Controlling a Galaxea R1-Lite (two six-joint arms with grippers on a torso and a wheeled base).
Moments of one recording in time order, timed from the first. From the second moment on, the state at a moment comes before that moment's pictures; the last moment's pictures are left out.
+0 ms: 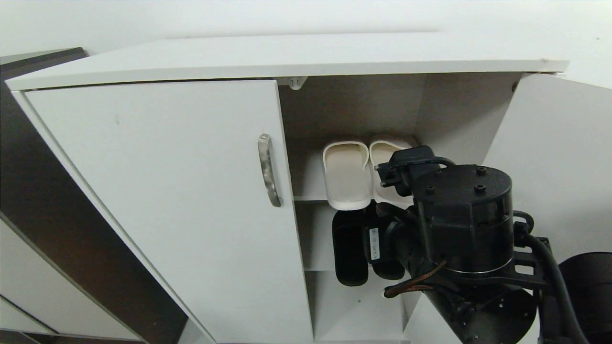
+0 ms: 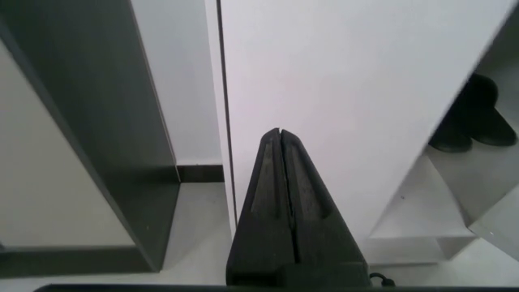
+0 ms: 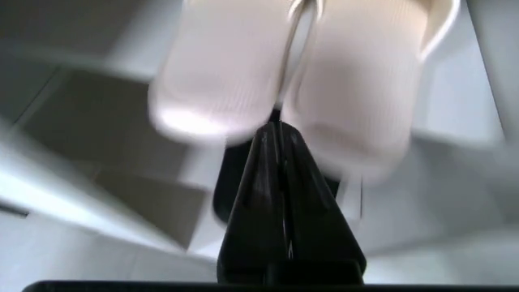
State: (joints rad) left arm 0.00 0.00 0.00 0.00 0.00 -0.02; right arm 1.04 1.70 -0.98 -0.45 -0.82 0.16
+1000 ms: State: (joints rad) left arm 0.00 0.00 0.00 0.00 0.00 -0.02; right arm 1.03 1.70 -0.94 -0.47 -0.82 0.15
